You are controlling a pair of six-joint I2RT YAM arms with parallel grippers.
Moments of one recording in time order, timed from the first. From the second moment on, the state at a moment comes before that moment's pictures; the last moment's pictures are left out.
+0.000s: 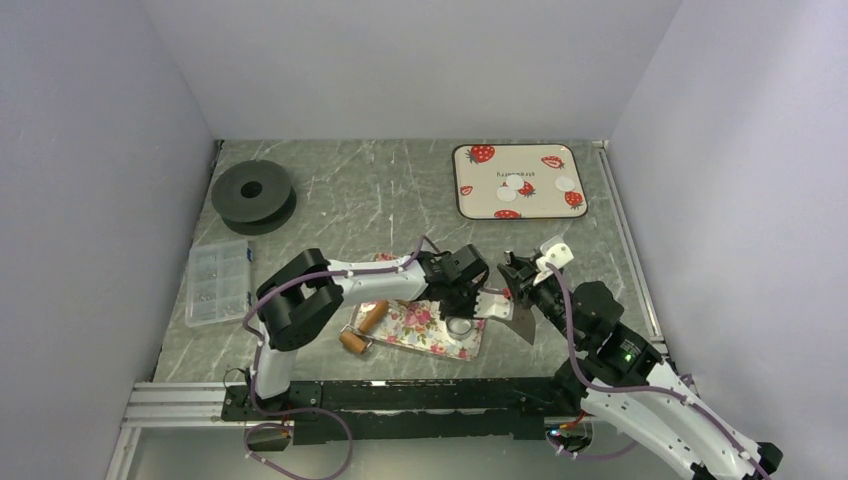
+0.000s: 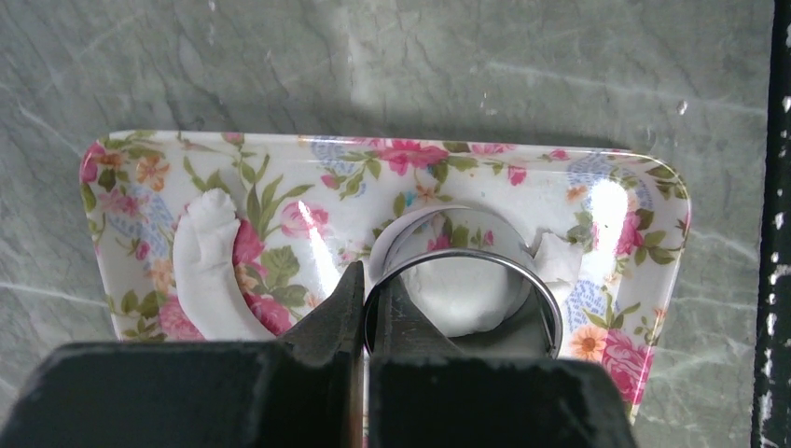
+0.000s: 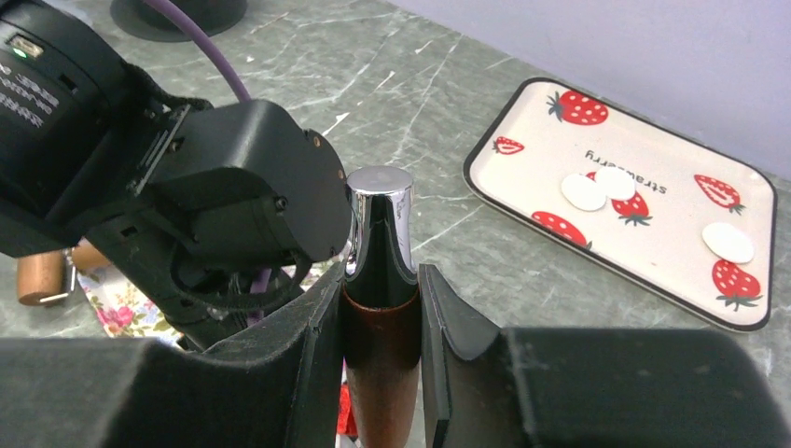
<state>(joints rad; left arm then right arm) -1.09 1.98 1.38 -0.46 0.26 0.67 0.79 0.36 0.54 -0.27 0.24 -0.06</state>
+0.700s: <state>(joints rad) -1.10 1.94 1.33 -0.50 0.27 0.67 0.79 0.40 0.54 -0.27 0.22 -0.06</state>
